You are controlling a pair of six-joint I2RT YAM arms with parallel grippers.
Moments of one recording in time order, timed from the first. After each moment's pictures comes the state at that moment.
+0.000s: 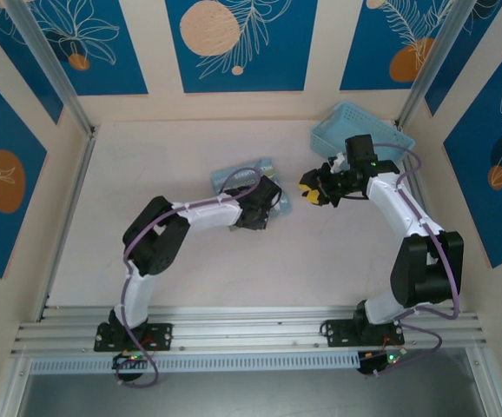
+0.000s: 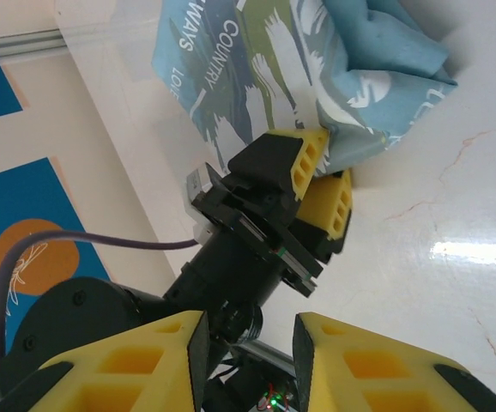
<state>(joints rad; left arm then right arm) -0.81 2.08 1.45 -0.40 -0.17 -2.06 0.11 1.51 1.21 -0.76 -0.76 0.83</state>
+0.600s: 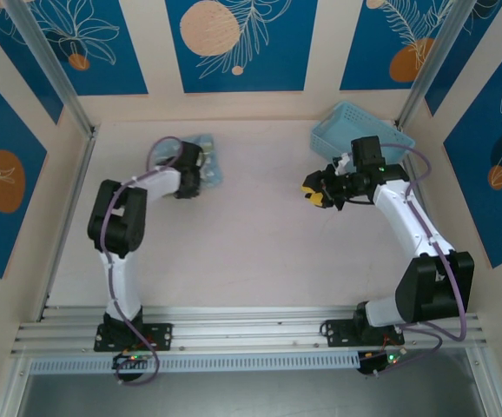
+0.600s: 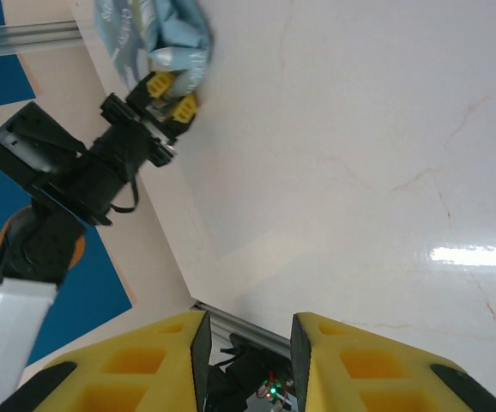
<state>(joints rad) -0.25 2.05 1.40 -0.40 -0.13 -1.73 0.10 1.40 1.19 -0.83 -0.75 0.83</state>
